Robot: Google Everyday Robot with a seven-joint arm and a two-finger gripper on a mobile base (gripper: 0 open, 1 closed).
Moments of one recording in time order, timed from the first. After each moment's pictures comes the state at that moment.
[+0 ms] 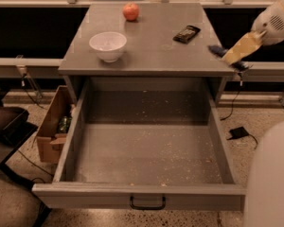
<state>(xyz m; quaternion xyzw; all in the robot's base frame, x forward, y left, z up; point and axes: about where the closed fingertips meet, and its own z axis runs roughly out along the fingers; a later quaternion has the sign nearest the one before) 0.617 -0.263 0.924 -0.38 0.88 0.21 0.21</state>
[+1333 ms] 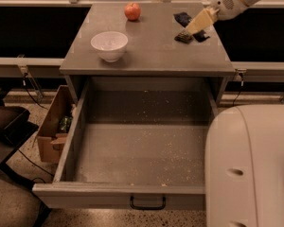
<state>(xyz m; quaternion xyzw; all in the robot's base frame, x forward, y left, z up) 0.732 -0.178 0.956 -0.41 0.83 0.18 0.33</state>
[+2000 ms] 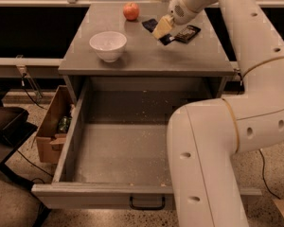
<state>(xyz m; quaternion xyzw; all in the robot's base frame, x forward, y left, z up) 0.804 -0.089 0.910 -0.43 0.84 0.14 0.32</state>
